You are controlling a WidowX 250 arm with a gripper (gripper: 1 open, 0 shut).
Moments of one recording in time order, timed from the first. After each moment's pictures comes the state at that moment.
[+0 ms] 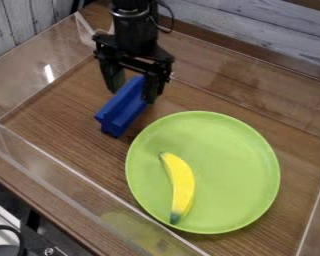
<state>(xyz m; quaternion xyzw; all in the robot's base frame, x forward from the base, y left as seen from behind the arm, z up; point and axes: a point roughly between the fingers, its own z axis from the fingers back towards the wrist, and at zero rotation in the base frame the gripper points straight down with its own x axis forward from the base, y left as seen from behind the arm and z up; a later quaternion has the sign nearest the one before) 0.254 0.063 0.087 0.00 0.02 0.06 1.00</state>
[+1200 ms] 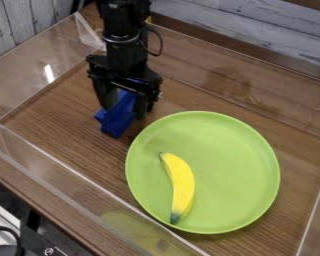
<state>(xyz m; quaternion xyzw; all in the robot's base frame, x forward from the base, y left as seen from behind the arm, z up) 0.248 0.075 0.057 0.00 0.03 0.07 1.00</state>
